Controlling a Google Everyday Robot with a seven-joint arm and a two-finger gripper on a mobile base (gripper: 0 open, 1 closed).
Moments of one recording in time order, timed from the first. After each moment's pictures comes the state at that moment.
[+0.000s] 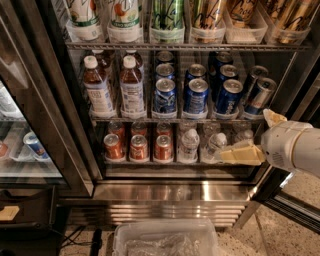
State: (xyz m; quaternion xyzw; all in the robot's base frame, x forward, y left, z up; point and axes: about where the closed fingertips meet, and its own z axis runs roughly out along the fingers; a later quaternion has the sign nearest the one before) arm 0.496 -0.205 0.848 -0.33 0.80 0.06 0.50
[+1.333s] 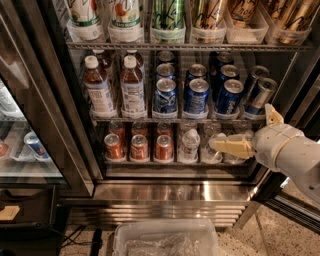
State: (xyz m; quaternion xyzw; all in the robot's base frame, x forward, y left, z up) arm 0.526 -0.210 0.849 -0.26 0.76 0.02 0.59
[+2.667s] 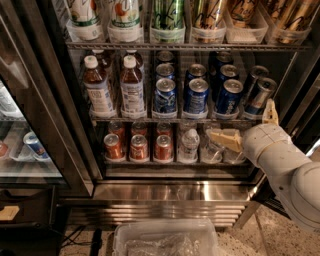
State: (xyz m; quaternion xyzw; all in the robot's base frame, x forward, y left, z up) arm 0.556 -0.220 0.848 -0.22 0.72 -0.07 0.65
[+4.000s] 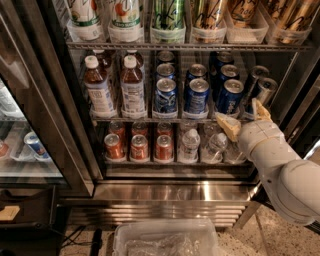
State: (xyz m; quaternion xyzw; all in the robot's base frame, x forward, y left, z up) arm 0.580 -0.224 0.846 -0.17 0.71 -0.06 0.68
